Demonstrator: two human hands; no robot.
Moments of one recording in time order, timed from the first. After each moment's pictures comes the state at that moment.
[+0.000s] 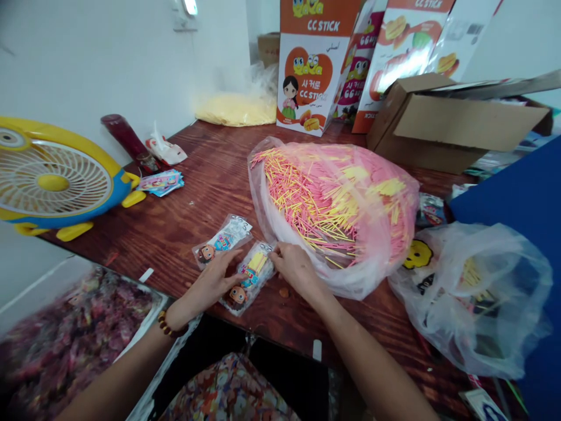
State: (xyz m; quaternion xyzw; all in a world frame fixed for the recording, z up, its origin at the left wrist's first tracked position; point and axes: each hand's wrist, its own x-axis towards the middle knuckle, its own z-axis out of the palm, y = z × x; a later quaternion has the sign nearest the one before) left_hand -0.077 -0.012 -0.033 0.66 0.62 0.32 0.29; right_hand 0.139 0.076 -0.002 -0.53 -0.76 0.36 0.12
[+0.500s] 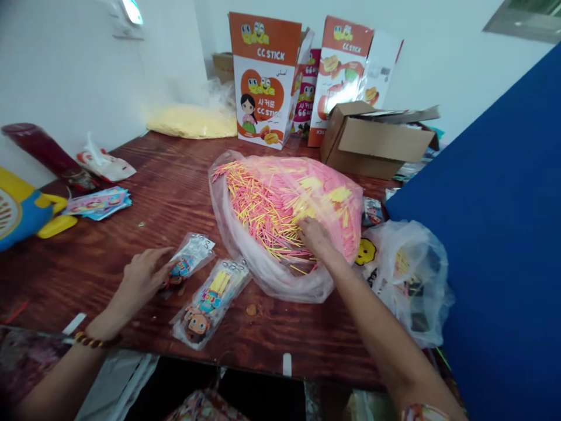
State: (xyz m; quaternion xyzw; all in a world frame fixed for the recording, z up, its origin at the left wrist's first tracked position) left_hand -0.138 0.038 -0.026 0.65 0.74 0.18 0.07; right_hand 0.270 0.187 -0.003 -0.57 -0.82 0.02 0.02
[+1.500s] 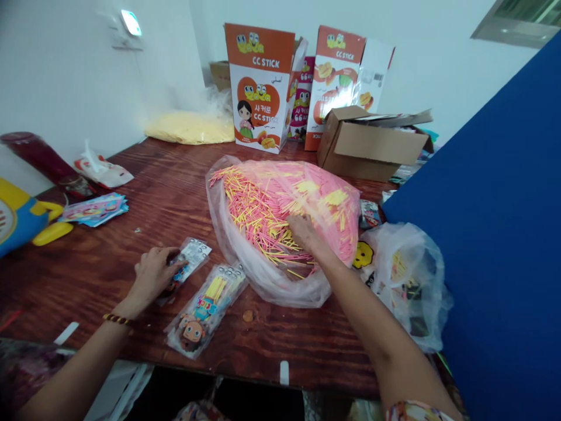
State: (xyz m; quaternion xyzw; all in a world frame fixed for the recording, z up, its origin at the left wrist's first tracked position) left_hand -0.132 0.074 -0.050 0.60 0.79 0.10 0.07; right_hand 0.263 0.226 -0.026 -0.54 -0.83 0.12 0.11
